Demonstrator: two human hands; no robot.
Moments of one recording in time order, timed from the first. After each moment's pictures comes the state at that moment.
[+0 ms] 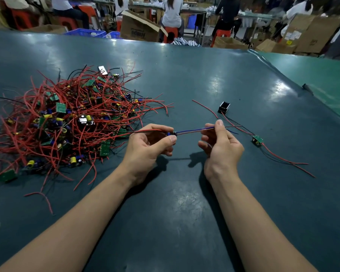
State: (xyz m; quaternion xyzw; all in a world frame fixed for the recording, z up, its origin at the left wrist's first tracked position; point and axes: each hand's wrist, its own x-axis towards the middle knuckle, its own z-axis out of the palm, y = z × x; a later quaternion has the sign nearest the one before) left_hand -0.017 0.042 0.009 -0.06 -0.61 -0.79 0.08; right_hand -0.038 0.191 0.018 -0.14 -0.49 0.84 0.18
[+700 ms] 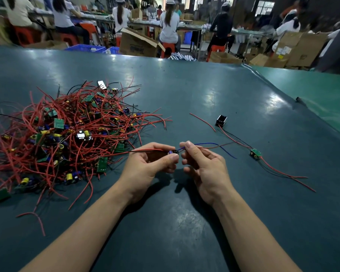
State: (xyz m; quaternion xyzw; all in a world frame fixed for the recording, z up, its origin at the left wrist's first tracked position) left_hand -0.016 0.040 0.005 -0.07 -0.61 -0.79 0.04; right_hand -0.024 0.186 0.018 -0.04 -0.57 0.82 -0.02
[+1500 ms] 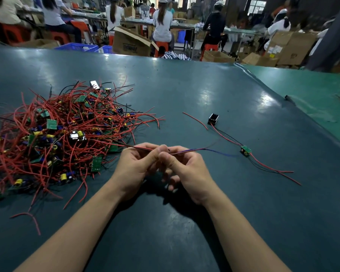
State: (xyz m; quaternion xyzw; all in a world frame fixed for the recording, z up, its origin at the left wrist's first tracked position) left_hand -0.015 0.037 0.011 -0.07 -0.60 -0.79 0.02; right_hand -0.013 0.179 0.012 0.12 -0.64 0.75 -0.10
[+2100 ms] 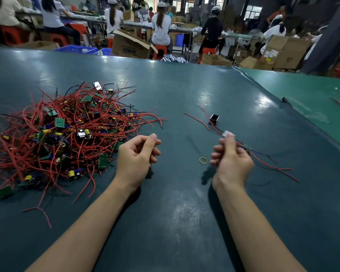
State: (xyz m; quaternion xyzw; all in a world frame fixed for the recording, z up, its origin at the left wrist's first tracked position) left_hand -0.019 0.035 0.012 0.01 -0.66 -0.73 0.17; right_hand -0.026 0.215 0.025 -0.19 -0.50 0.81 0.27
